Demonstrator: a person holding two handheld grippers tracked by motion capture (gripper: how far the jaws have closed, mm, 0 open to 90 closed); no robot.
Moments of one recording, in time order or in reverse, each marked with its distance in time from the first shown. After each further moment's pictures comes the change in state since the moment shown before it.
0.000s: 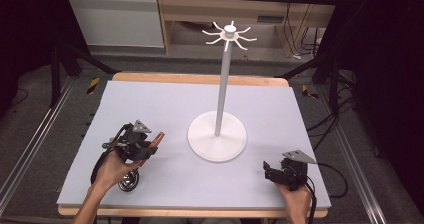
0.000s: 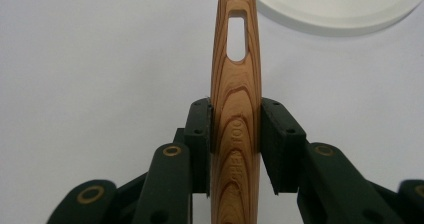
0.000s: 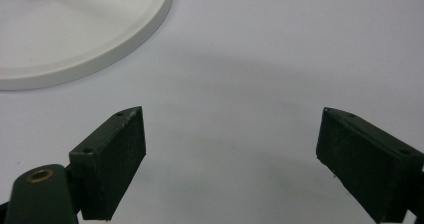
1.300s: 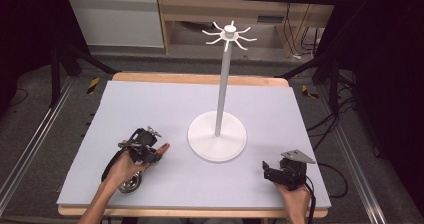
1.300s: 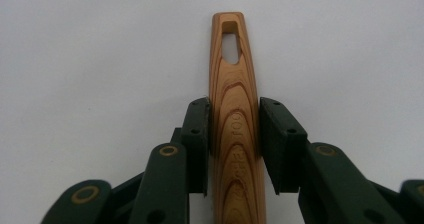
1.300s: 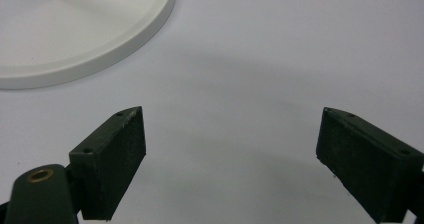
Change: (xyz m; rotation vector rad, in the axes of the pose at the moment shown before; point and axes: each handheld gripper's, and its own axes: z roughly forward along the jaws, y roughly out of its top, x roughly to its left) left arm 0.007 -0.007 0.063 0.206 -0.025 -0.020; right arm 0.003 0.001 0.001 0.002 -0.002 -0.008
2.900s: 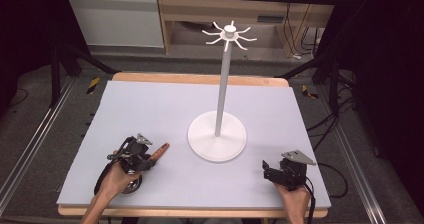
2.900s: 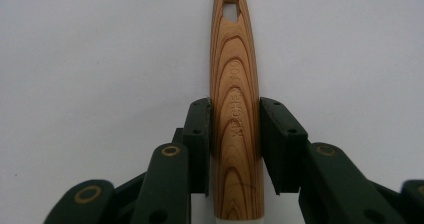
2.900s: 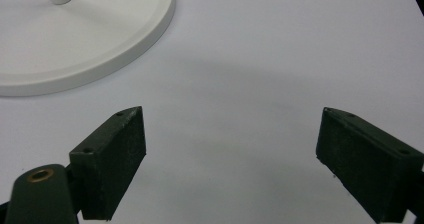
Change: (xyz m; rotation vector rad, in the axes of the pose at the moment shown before) left arm -0.004 -0.034 -0.012 -0.101 0.016 -0.024; right arm 0.002 -0.001 -0.002 -0.029 -0.008 0.003
